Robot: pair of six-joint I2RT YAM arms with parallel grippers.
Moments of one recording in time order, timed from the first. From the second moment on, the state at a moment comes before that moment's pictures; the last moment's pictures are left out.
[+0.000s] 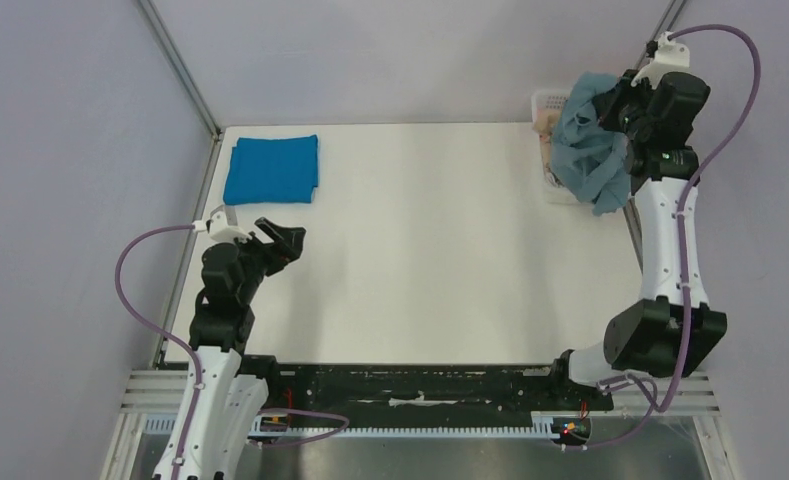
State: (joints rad) left arm -0.03 0.55 0.51 -0.22 0.11 -0.63; right arm -0.24 1.50 1.55 -0.29 -0.21 0.12
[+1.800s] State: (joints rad) left arm -0.09 1.32 0.57 -0.16 0.23 -0.69; right arm 0.36 1.03 0.58 -0.06 0.13 0.09
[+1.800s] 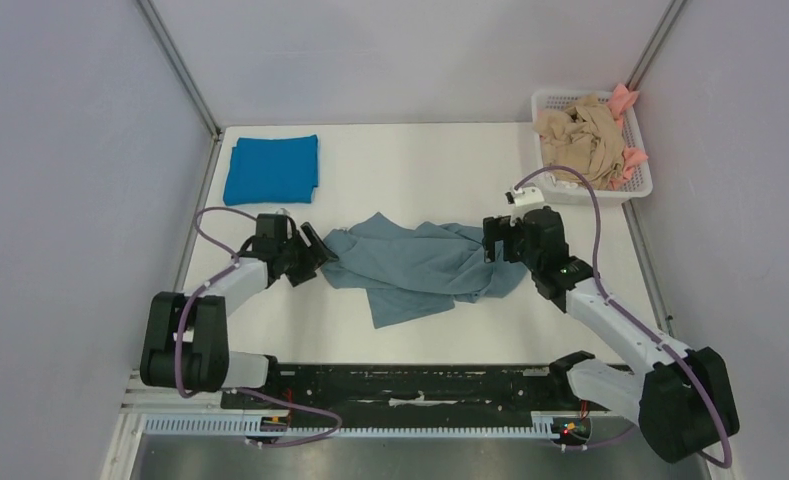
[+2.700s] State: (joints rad) left arm -0.15 1.59 0.77 0.00 0.31 -0.69; right arm 0.36 1.34 0.61 0.12 0.17 0.22
